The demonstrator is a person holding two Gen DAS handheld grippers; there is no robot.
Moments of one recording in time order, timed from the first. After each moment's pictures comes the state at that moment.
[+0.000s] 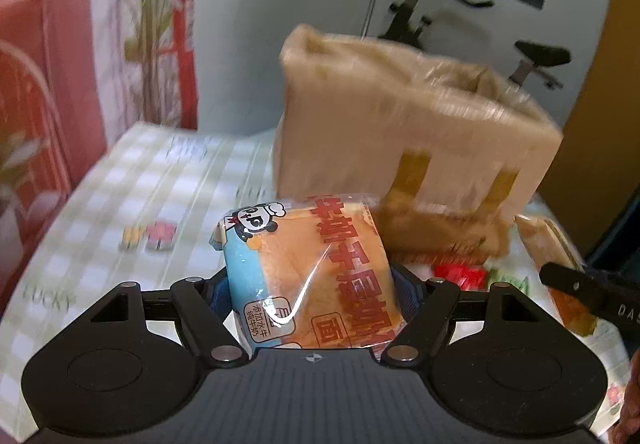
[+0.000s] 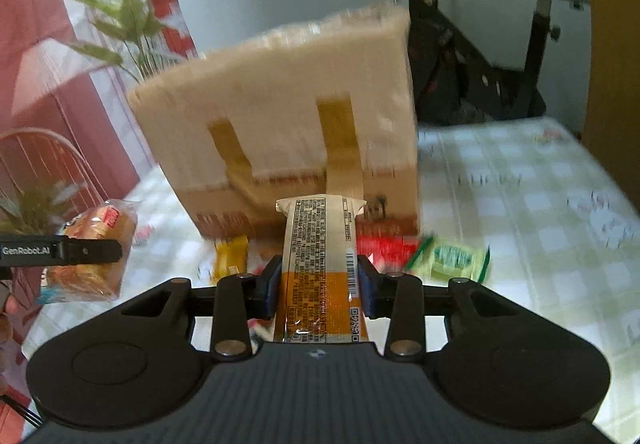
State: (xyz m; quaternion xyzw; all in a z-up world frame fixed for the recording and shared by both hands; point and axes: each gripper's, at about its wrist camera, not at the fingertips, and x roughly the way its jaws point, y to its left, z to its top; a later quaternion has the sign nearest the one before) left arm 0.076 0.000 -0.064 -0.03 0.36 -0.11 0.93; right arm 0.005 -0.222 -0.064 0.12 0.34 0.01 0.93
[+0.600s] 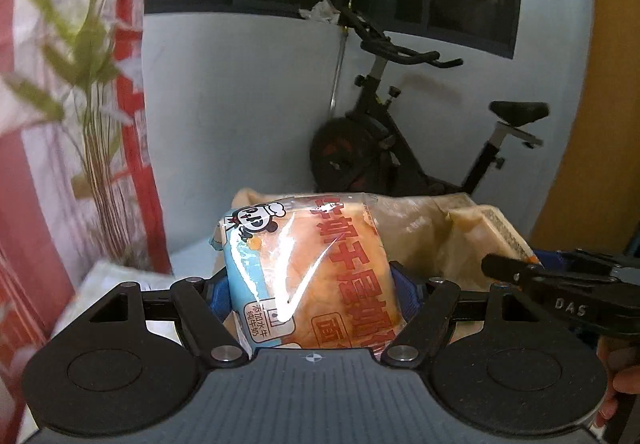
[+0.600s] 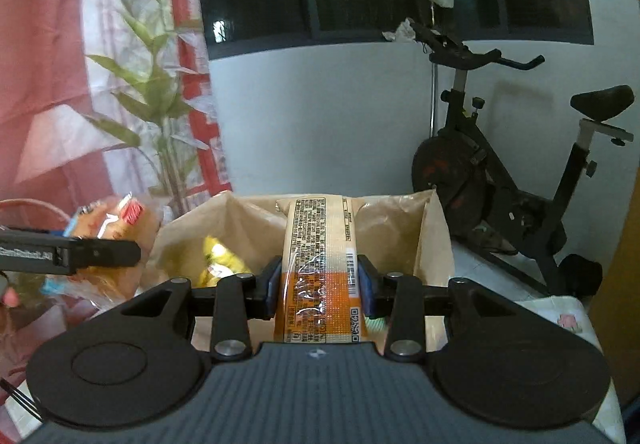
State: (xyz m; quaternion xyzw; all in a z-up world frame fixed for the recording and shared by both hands) left arm 0.190 -0.062 0.025 0.01 0.26 -0.13 0.96; right arm 0.130 -0.229 0.032 0.05 0.24 0.04 0.97
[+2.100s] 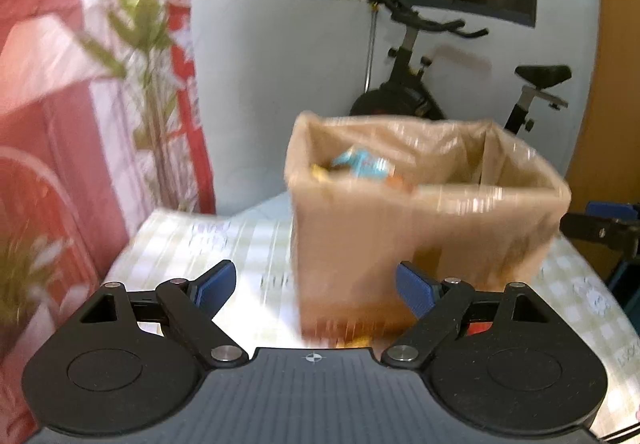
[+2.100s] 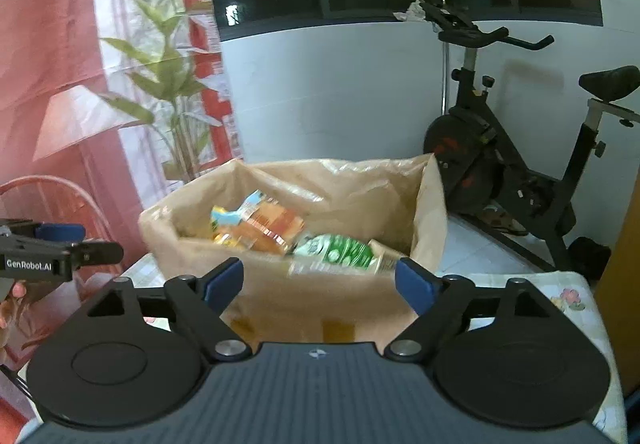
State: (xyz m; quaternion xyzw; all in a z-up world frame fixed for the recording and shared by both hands) left arm 0.094 -0.008 -0.010 0.03 0.30 -0.08 0.95; right arm 0.085 -0.244 0.017 0.05 0.26 0.07 0.96
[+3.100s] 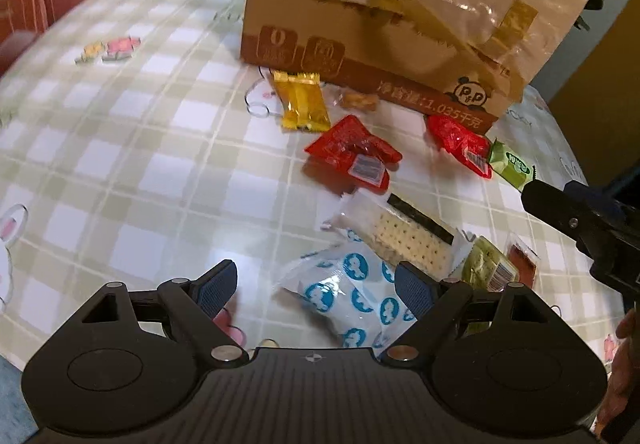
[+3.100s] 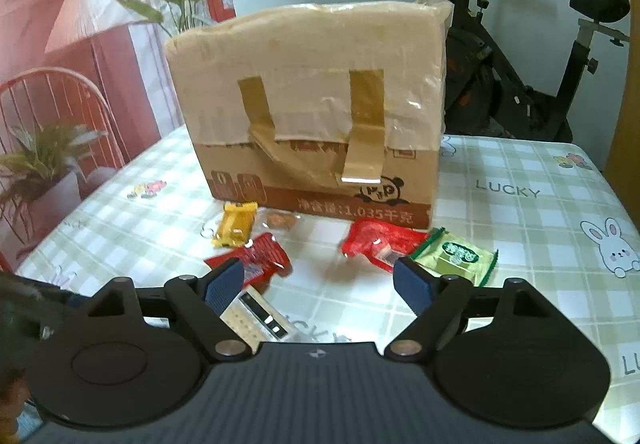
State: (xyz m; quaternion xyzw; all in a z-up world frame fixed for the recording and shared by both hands) left arm 0.036 -0.035 -0.159 -0.08 0.51 -0.09 0.85; right arm -0.007 -0.212 -0.096 0.05 0.35 0.06 0.93
